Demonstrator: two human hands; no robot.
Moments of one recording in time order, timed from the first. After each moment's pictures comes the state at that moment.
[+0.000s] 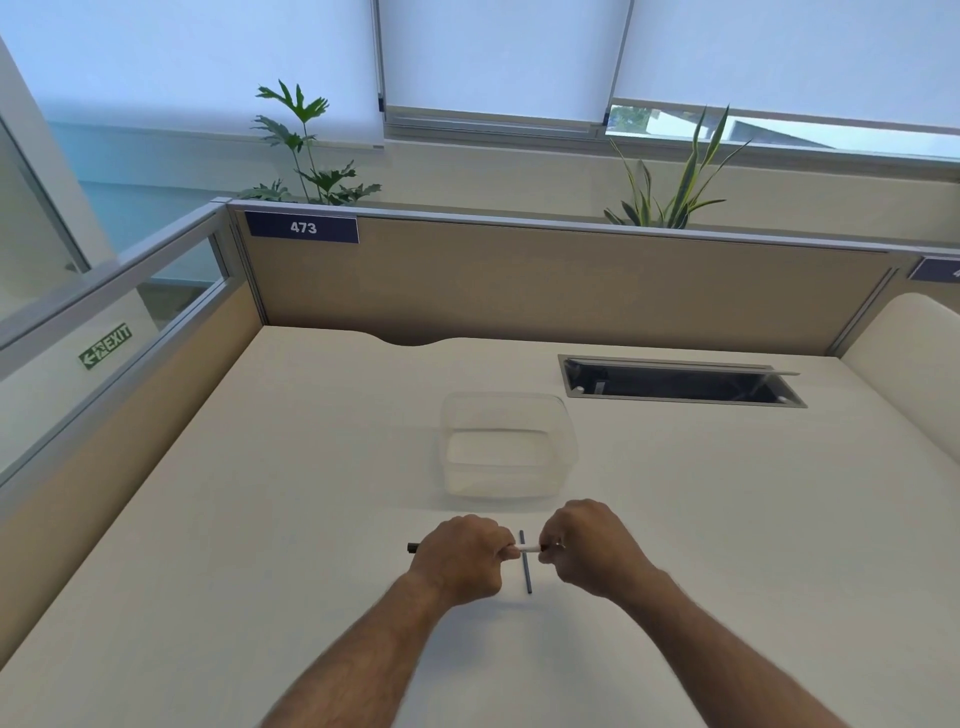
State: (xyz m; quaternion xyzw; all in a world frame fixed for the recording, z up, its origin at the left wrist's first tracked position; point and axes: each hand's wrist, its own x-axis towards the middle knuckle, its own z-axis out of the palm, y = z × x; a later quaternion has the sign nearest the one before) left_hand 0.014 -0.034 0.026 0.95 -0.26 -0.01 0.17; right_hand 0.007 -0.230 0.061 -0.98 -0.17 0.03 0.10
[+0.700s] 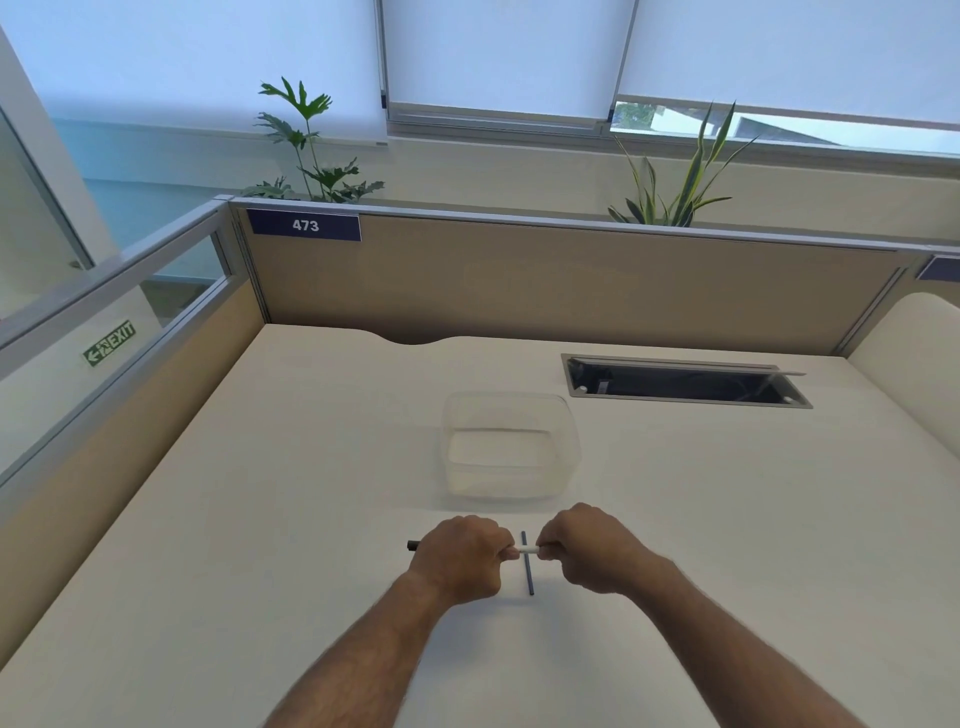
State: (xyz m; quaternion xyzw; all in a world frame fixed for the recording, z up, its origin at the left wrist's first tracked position) left_hand 0.017 -0.032 0.021 0.95 -0.27 0.00 0.16; right_hand 0.017 -0.230 0.065 -0.97 -0.17 0.15 0.07
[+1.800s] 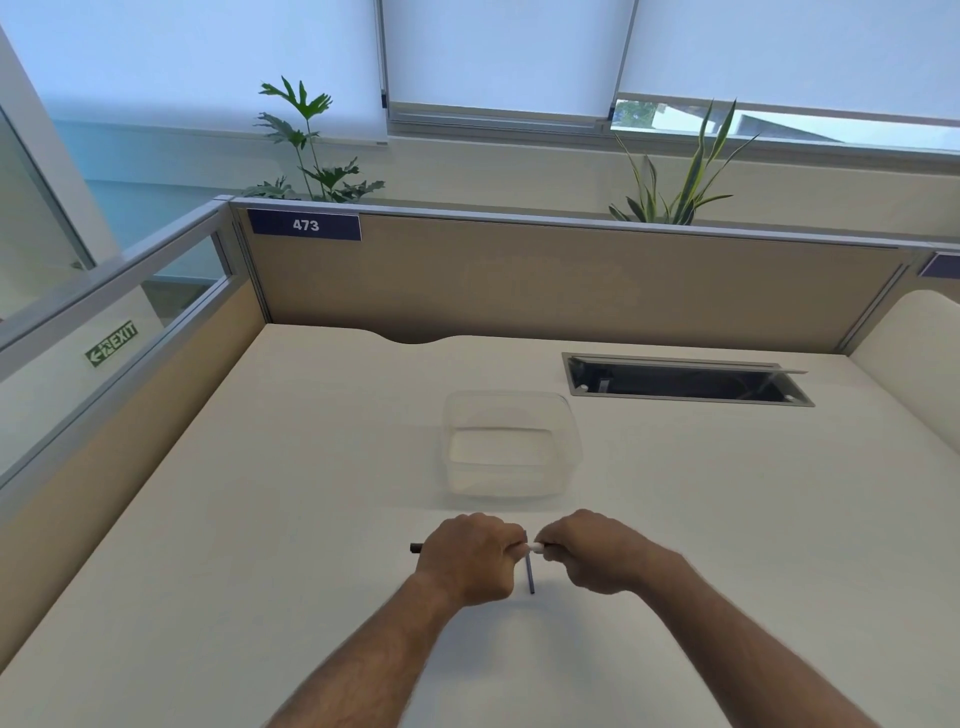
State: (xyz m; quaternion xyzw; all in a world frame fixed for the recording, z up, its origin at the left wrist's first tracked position) left_hand 0.011 -0.040 0.028 0.95 -0.27 0.03 0.15; right_hand 0.012 -0.233 0.078 -0.96 -0.20 0.21 0.06
